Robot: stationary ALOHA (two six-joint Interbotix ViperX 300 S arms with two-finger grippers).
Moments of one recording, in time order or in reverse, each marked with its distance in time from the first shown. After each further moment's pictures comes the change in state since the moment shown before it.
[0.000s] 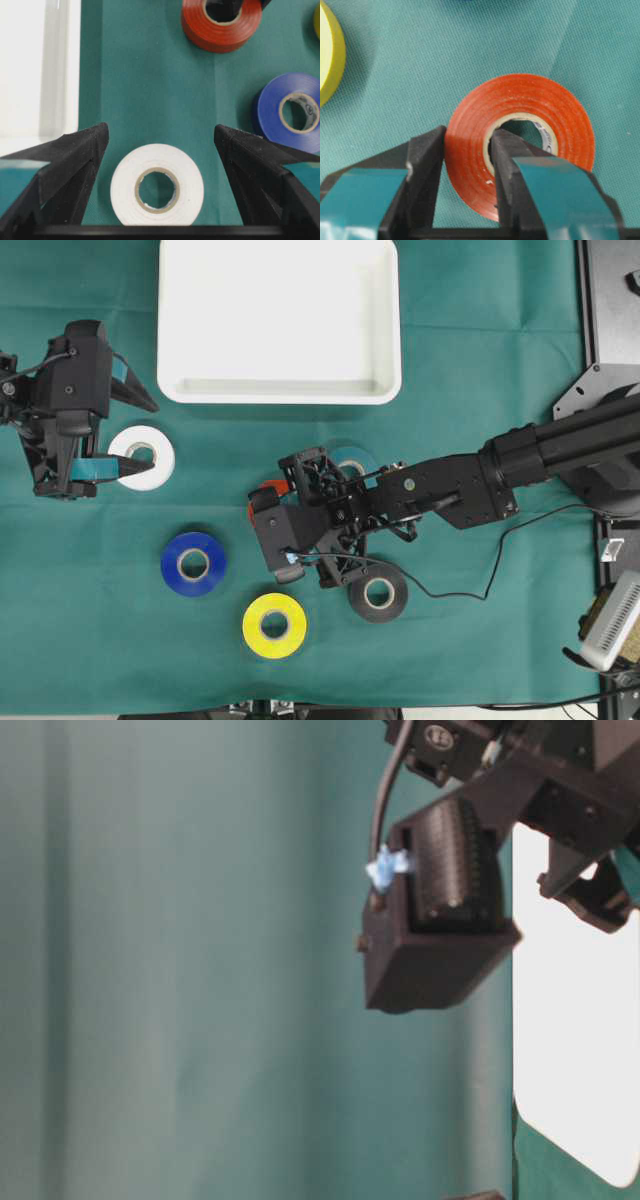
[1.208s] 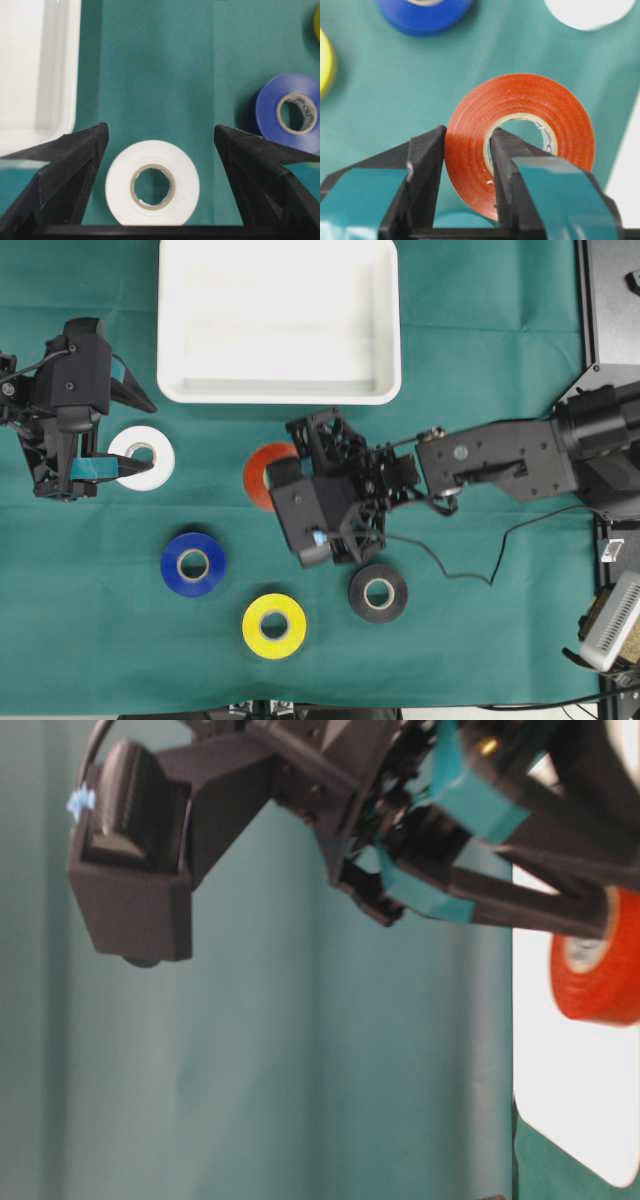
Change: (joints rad) left arm 0.000 0.000 0.006 0.002 0.002 -0.041; right arm -0.058 -0.222 -0.005 -0.138 0.146 -0.002
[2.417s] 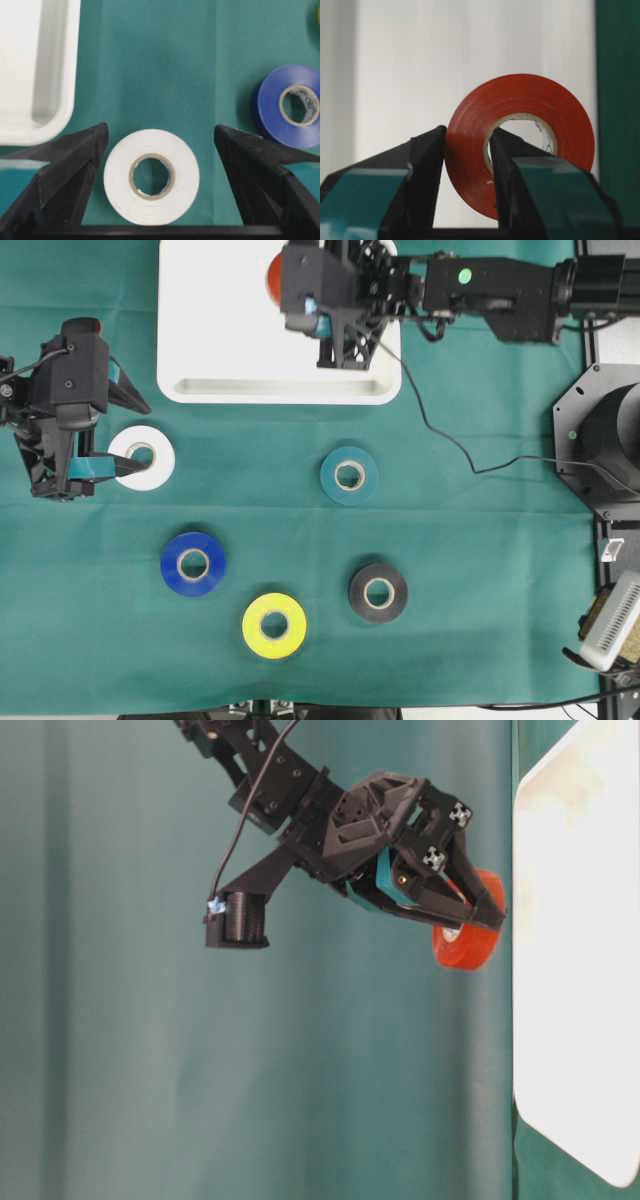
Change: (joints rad) left arm 0.000 -0.003 0.020 0.000 0.000 -0.015; right arm -0.469 -0.012 0.035 -0.137 -0.066 0.002
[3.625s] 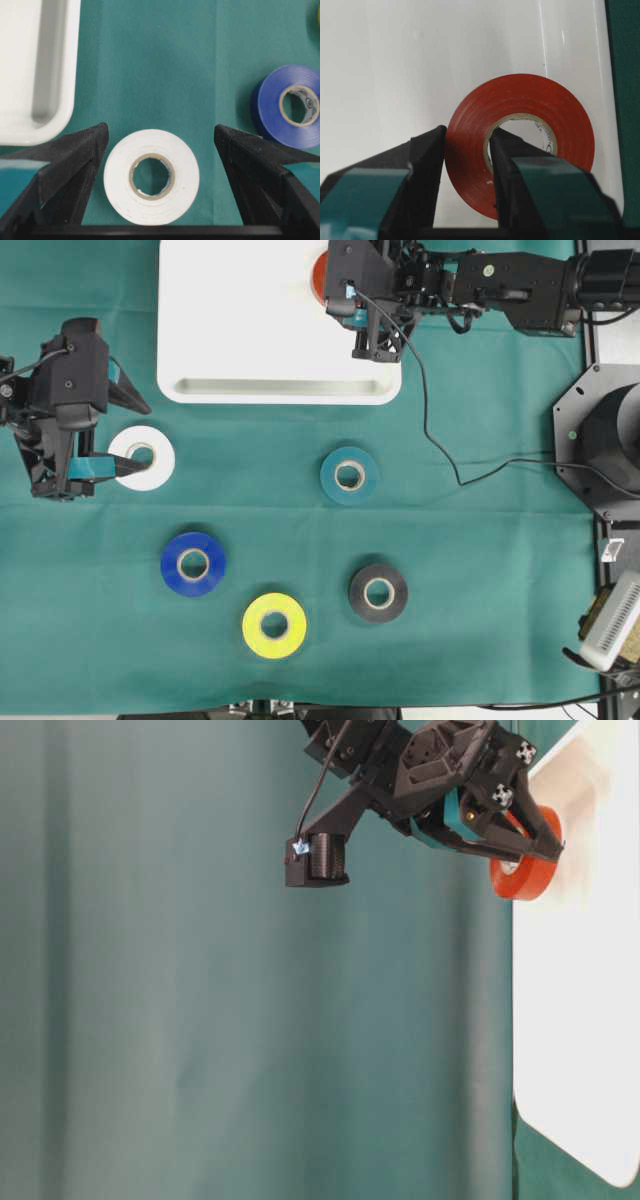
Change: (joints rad) left arm 0.000 0.000 0.000 0.000 0.000 -0.002; right arm -0.103 0.008 0.175 -0.002 -0.132 0.000
